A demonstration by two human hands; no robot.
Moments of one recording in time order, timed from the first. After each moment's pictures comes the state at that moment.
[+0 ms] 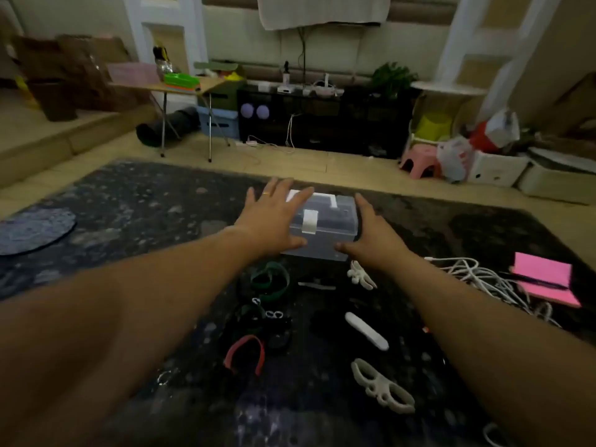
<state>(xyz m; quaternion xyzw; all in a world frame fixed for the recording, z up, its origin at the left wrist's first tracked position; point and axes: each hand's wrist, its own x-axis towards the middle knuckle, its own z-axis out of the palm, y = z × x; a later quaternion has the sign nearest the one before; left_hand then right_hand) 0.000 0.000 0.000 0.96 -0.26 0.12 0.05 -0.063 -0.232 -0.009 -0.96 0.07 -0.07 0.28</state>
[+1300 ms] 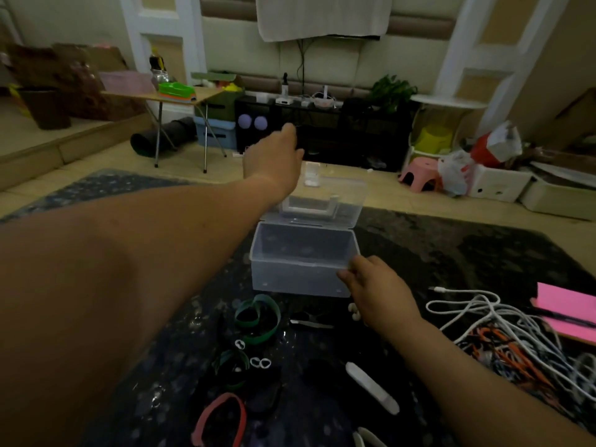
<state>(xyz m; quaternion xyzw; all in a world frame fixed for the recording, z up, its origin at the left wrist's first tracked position) 0.104 -0.048 0.079 0.93 -0.13 0.29 0.19 -0.069 -0.237 -0.049 -0.97 0.04 -0.11 0.21</state>
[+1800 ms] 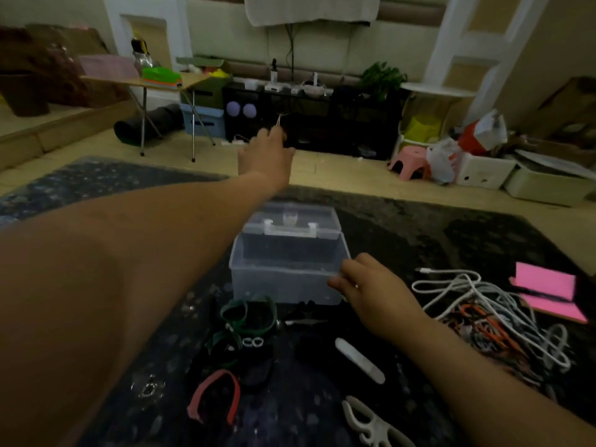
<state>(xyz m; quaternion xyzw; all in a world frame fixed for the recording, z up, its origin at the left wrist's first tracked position) 0.105 -0.054 0.053 0.94 -0.10 0.22 0.23 -0.118 -0.238 -0.032 -0.98 -0.05 -0.05 0.18</state>
